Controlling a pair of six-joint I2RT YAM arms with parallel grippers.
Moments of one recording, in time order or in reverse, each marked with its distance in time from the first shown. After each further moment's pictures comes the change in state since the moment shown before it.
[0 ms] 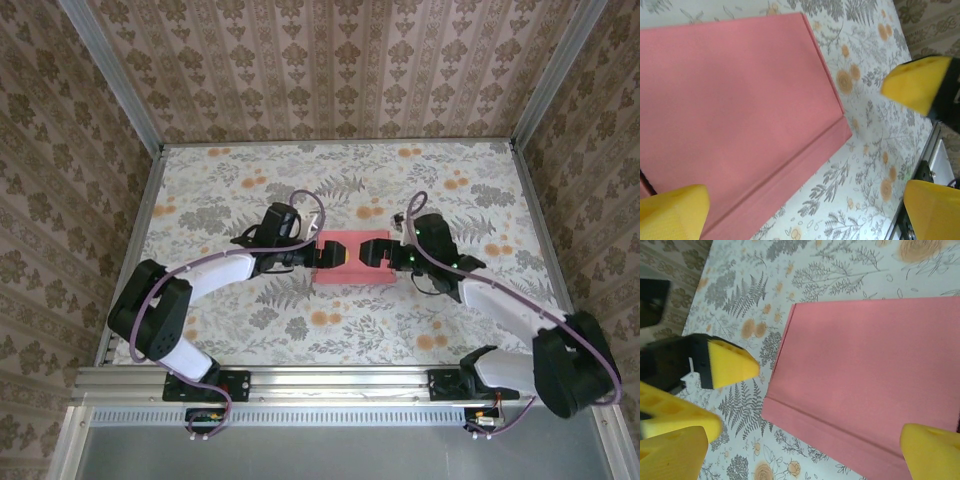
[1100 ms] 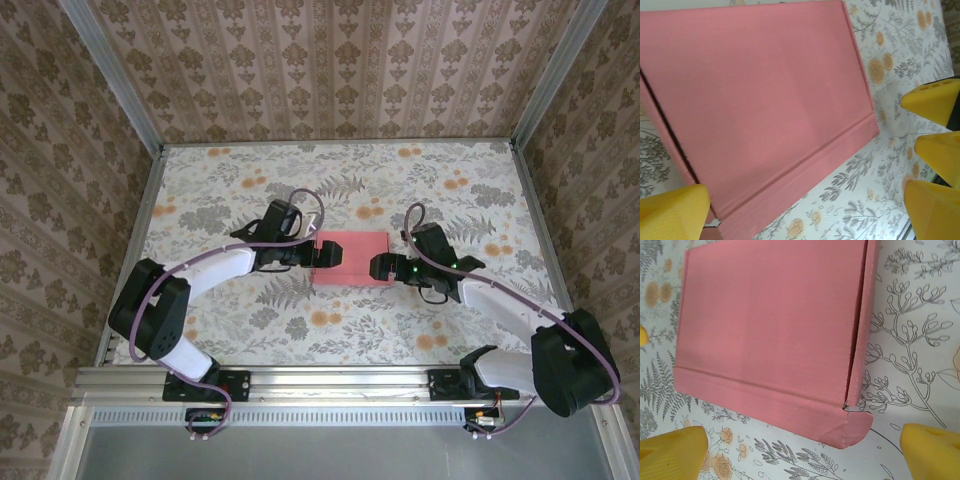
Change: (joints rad) left arm 0.016 0.004 0.068 -0.190 -0.080 0.040; right arm -0.001 0.051 0.006 -0.249 0.129 -0.014
